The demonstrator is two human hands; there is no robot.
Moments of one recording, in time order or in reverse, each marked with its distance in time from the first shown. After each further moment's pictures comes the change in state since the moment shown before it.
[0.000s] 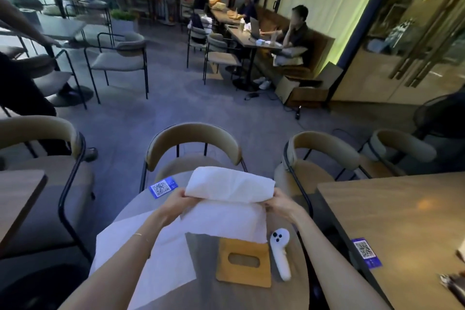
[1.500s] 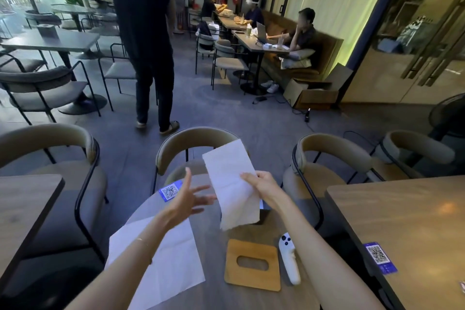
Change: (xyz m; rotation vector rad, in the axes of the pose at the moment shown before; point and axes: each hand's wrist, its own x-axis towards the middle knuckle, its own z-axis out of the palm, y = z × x) left_hand -0.007 0.016 -0.005 -0.283 -0.128 -0.113; right_hand 0.016 -0.051 0.043 0.186 0.028 -0.067
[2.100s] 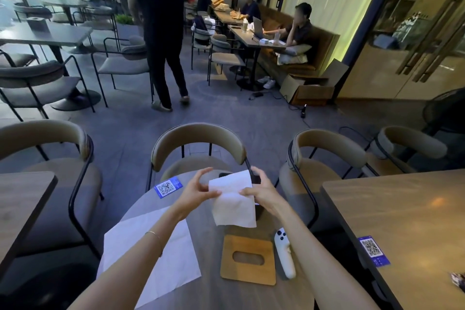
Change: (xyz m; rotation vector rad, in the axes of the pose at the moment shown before) left_hand 0.001 0.004 0.031 0.354 0.031 0.263; right_hand -0.004 0.027 -0.011 -0.038 -0.009 0.068
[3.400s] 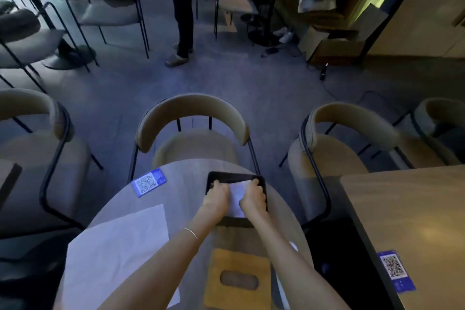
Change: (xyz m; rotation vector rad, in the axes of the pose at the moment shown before) left_hand 0.145 -0.050 0.087 1.035 -0.043 -0.290; right_hand 0.115 0.044 0.005 -0.719 0.285 0.327
